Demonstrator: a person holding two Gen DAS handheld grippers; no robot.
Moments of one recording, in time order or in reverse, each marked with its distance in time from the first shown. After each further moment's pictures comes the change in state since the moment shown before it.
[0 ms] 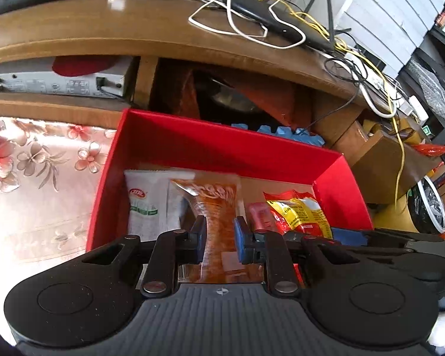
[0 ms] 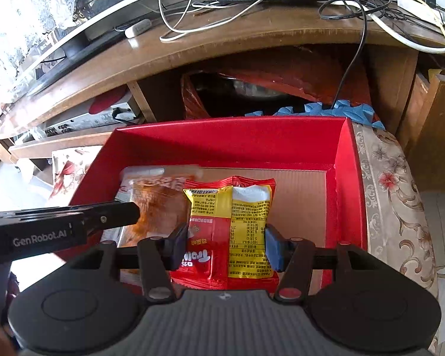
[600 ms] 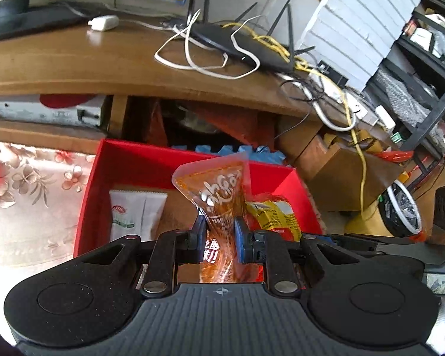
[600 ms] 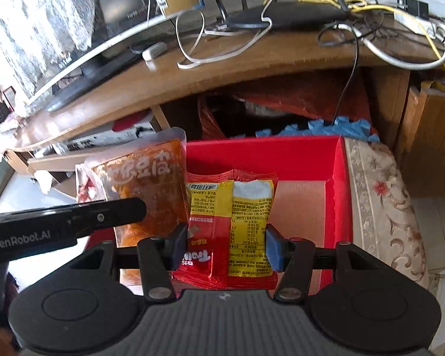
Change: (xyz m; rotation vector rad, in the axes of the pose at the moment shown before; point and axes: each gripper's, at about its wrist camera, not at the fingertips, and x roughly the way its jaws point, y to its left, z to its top) left arm -0.039 -0.025 0.001 0.043 -0.067 -0.083; right arm -0.040 0.002 -0.001 0.013 -0.054 0.054
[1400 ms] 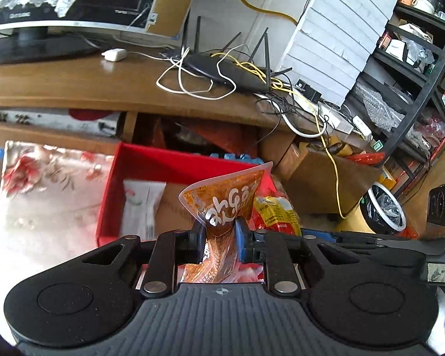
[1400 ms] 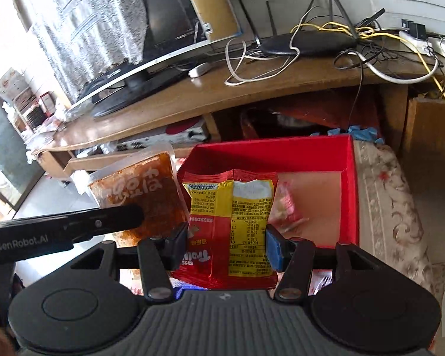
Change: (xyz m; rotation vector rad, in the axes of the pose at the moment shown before) left arm -0.089 -0.031 -0.039 0.029 -0.105 -0.001; right arm -0.085 0.029 -0.046 -0.027 -0.105 0.097
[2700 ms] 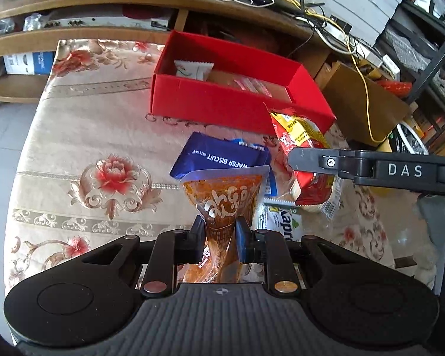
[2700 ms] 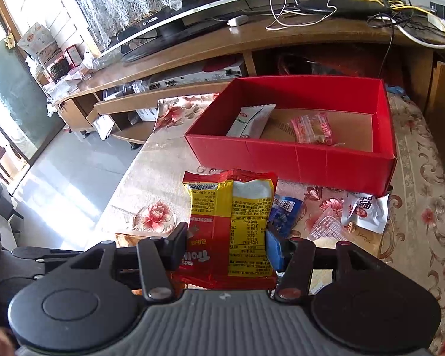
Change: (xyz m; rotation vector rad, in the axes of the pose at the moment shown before) left arm -0.044 0.017 -0.133 -0.058 0.197 0.135; right arm -0.014 0.034 -0.086 -0.099 0.128 0.072
